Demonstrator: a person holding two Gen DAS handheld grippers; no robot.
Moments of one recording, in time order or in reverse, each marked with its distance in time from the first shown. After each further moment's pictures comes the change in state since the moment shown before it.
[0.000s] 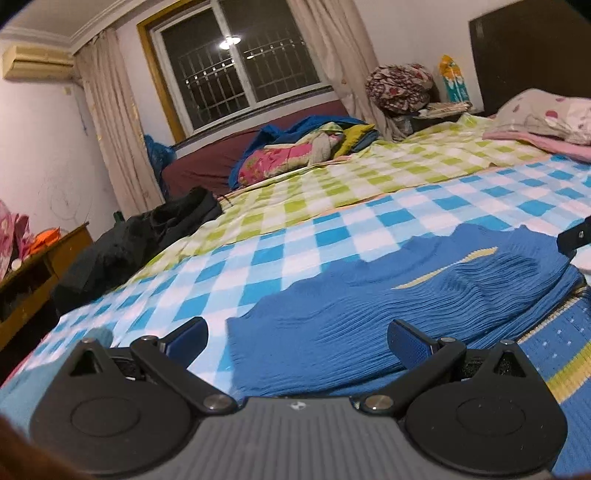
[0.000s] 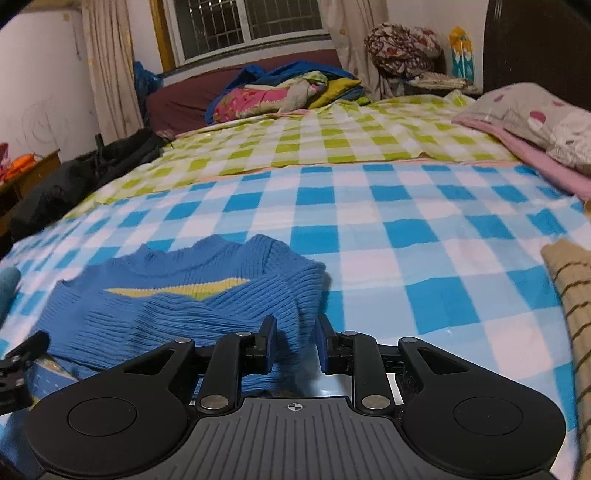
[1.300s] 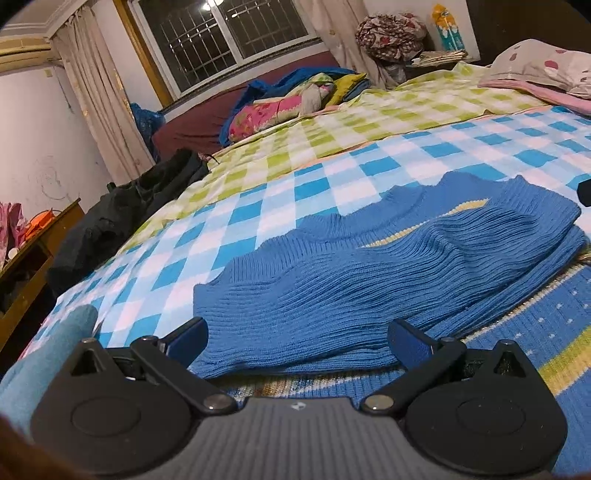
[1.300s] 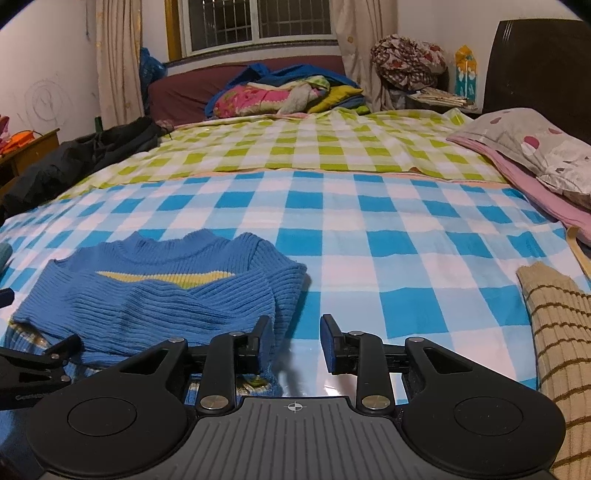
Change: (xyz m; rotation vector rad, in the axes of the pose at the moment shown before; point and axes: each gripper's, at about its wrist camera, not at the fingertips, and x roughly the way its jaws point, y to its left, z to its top) left arm 0.016 -0.029 0.001 0.048 0.165 0.004; right arm -0.013 -0.005 0.000 -0.085 -0.007 -0.043
